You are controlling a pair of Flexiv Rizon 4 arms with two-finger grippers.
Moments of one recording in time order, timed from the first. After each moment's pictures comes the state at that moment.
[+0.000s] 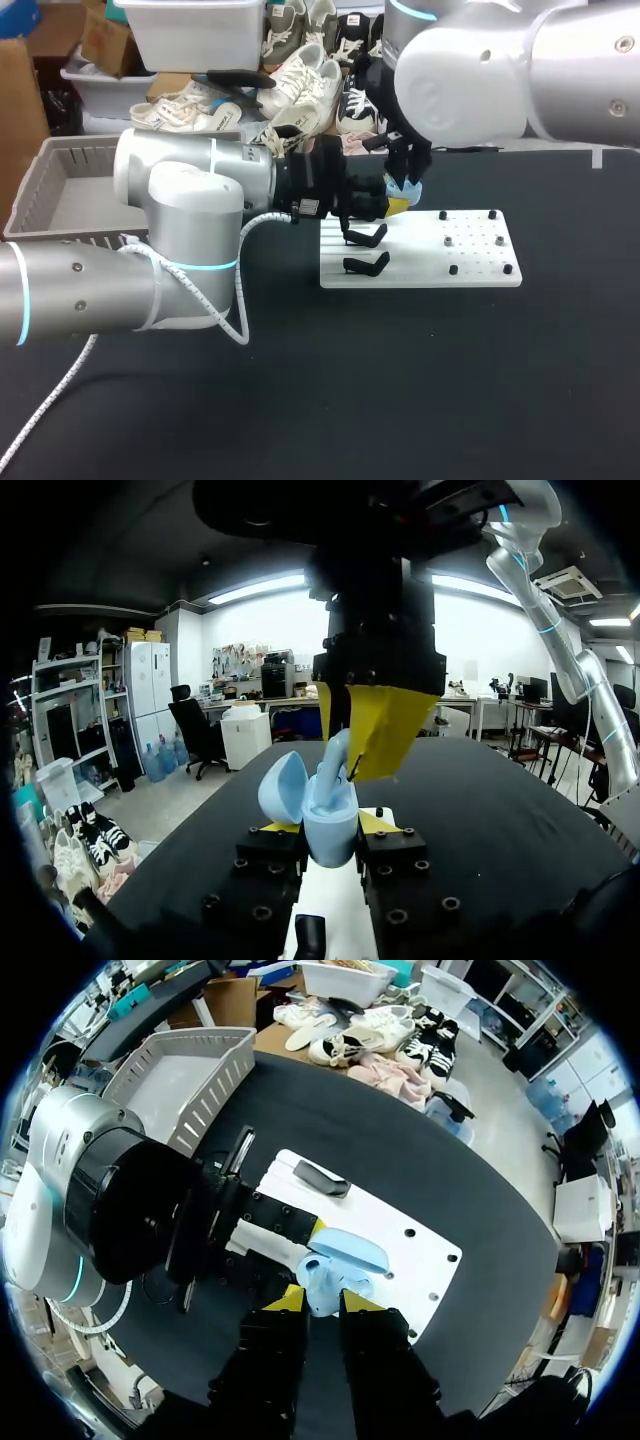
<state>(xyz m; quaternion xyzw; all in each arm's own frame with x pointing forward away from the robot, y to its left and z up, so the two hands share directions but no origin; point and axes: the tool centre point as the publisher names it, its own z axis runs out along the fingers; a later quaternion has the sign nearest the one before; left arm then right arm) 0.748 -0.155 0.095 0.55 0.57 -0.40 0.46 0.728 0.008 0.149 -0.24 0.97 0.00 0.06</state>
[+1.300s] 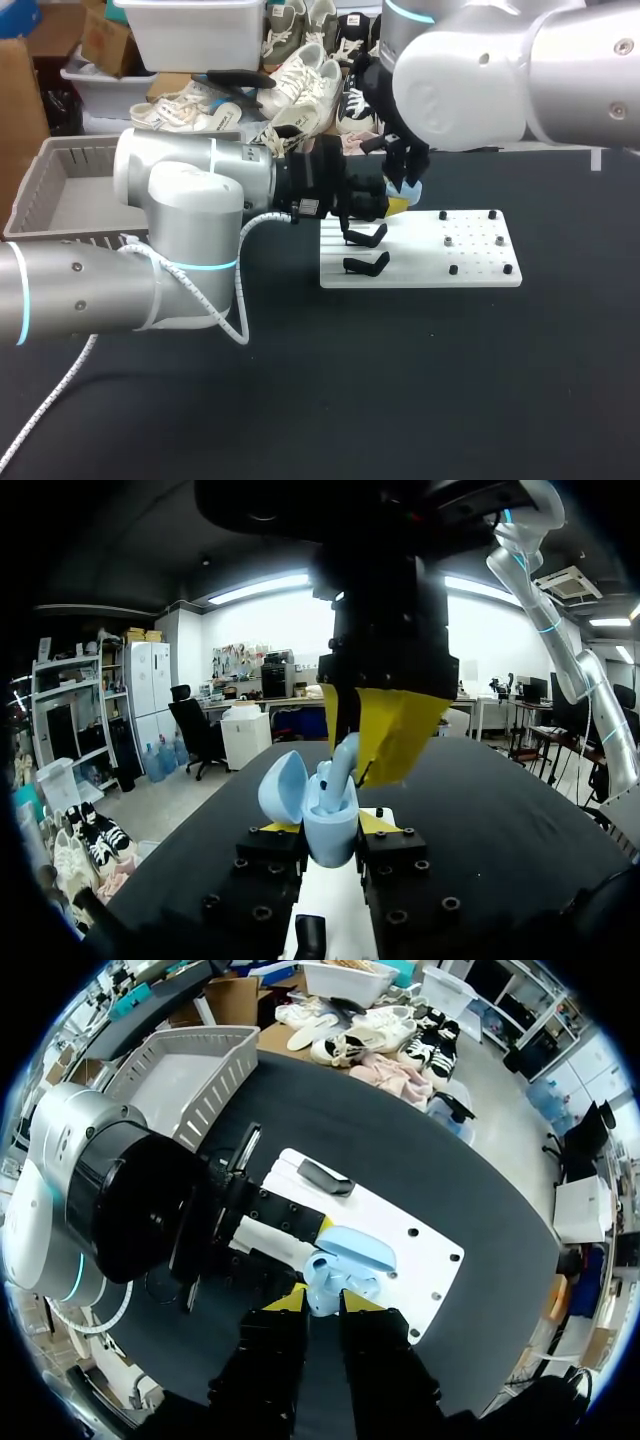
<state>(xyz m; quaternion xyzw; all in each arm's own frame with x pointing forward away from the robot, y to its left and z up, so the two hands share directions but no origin) 0.748 -0.155 0.095 0.55 0.57 -0.40 0.46 0.726 0.011 0.148 -0.24 0.97 0.00 0.07</state>
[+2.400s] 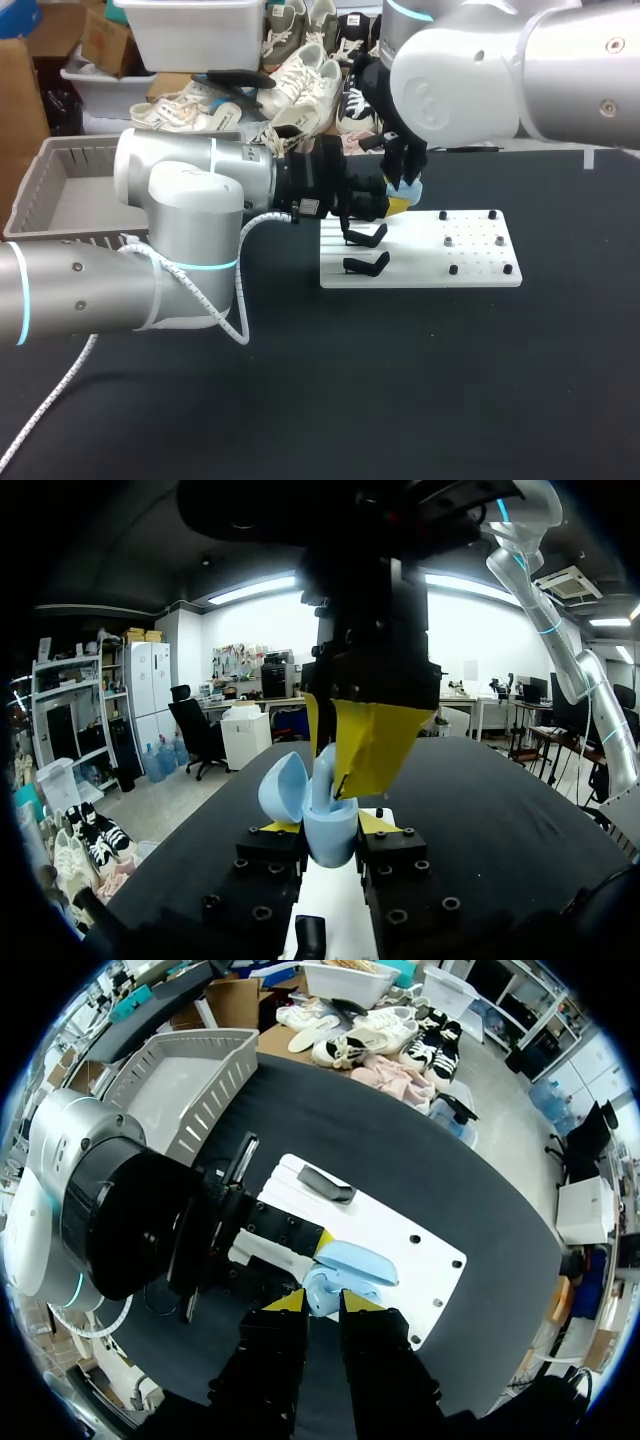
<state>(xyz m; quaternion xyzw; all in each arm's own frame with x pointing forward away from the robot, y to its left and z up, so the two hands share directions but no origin) 0.748 -0.155 0.095 0.55 0.57 -0.40 0.46 0.733 0.014 0.145 -0.25 0.97 0.01 0.07</state>
